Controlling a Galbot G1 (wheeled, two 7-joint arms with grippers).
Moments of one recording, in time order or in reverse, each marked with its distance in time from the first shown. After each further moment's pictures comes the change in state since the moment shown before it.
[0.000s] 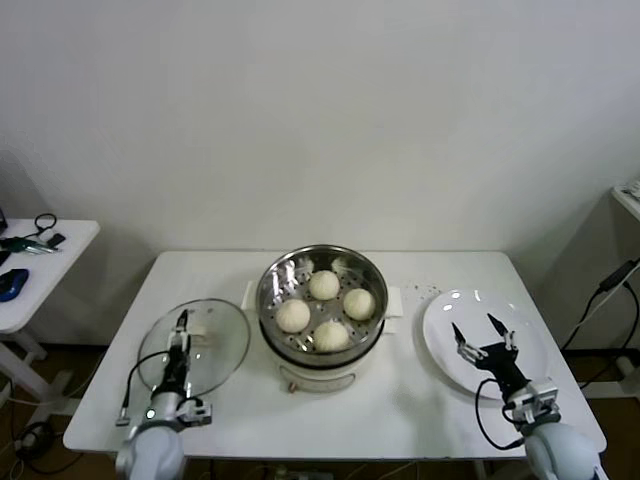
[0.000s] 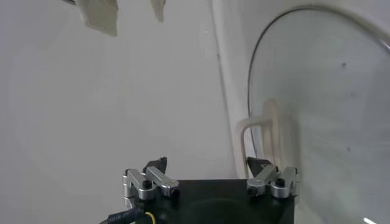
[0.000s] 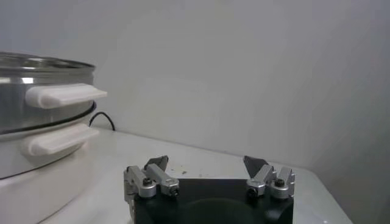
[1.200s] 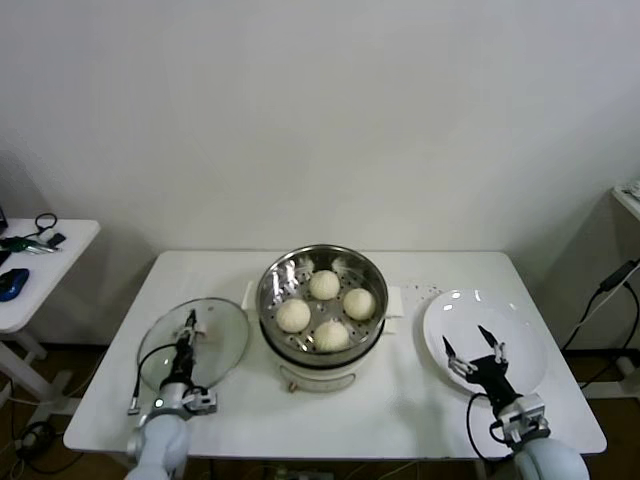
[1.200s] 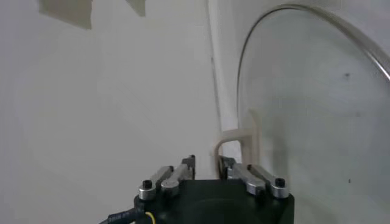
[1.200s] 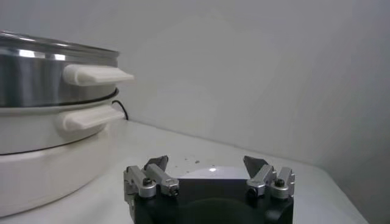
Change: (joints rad) left arm -0.085 -0.001 0.014 0.140 -0.042 -0.022 -0.042; right arm -0.035 0.065 -0.001 0.001 -0.104 0.044 -0.016
